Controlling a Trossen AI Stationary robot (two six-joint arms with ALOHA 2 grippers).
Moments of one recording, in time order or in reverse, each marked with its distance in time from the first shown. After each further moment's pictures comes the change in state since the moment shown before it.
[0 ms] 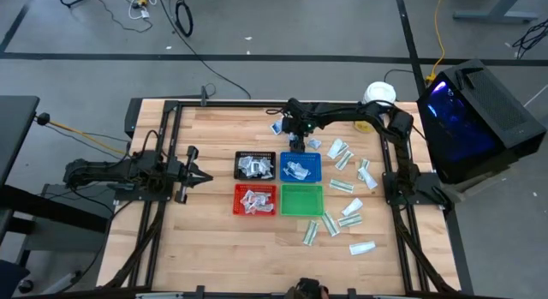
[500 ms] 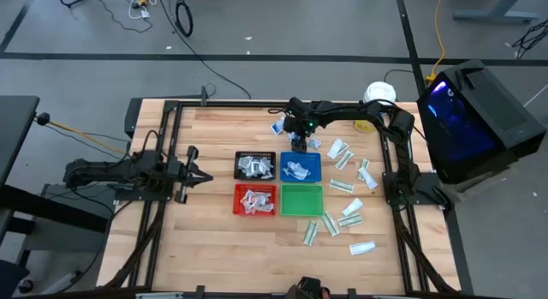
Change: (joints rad) left arm 0.000 0.000 0.000 0.000 0.000 0.000; right arm -0.016 -0.010 -0.003 -0.024 -0.026 0.018
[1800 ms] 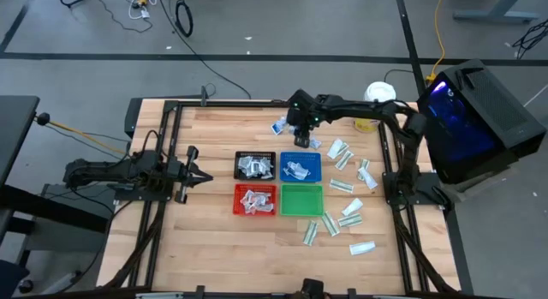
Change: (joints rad) left arm 0.000 0.000 0.000 0.000 0.000 0.000; right arm 0.007 -0.144 0.000 -0.046 0.040 0.002
